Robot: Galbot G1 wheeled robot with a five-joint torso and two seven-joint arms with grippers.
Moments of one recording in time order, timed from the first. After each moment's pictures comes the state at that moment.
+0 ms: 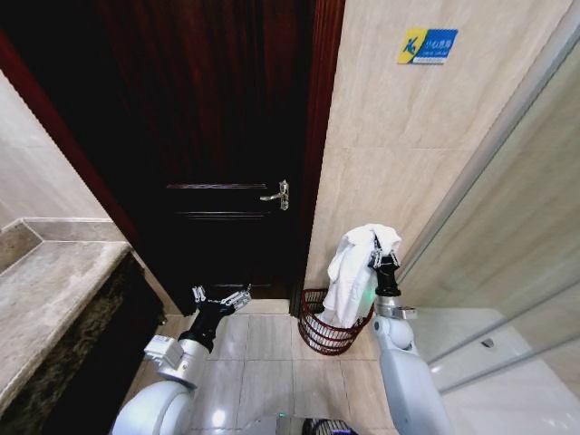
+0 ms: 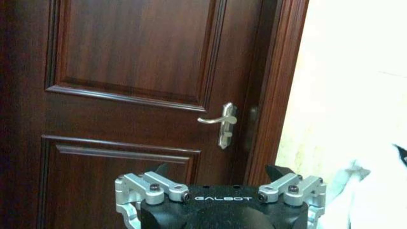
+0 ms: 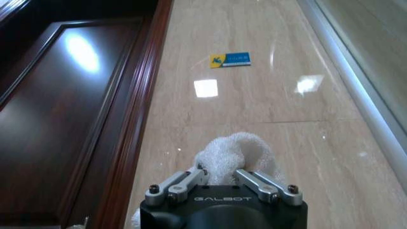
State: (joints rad) left arm 1.80 -1.54 -0.58 -2.50 -0.20 0.24 0.16; right arm -1.10 1.46 0.64 1.53 0.34 0.81 -0.34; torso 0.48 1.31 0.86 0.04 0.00
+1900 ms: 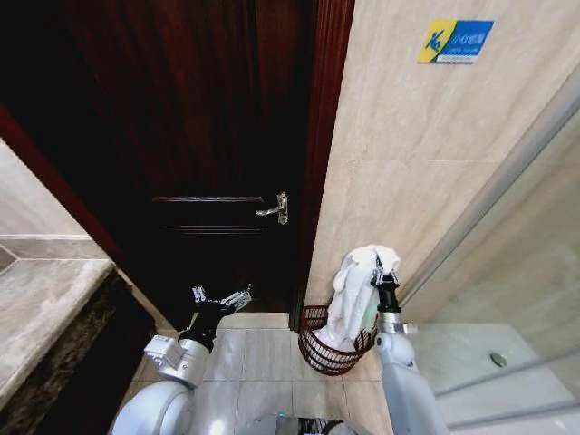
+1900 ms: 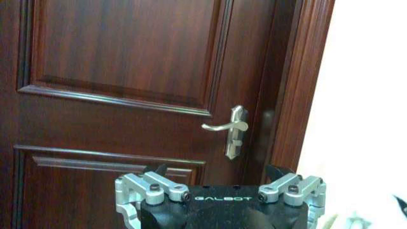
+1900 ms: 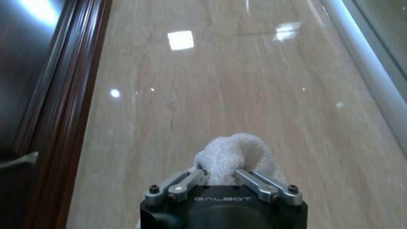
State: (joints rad) left arm 1.80 -1.54 -0.58 -2.50 -0.20 0.24 0.16; right arm -1.14 1.48 0.67 1.36 0.41 0.82 -0.40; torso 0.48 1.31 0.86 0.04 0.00
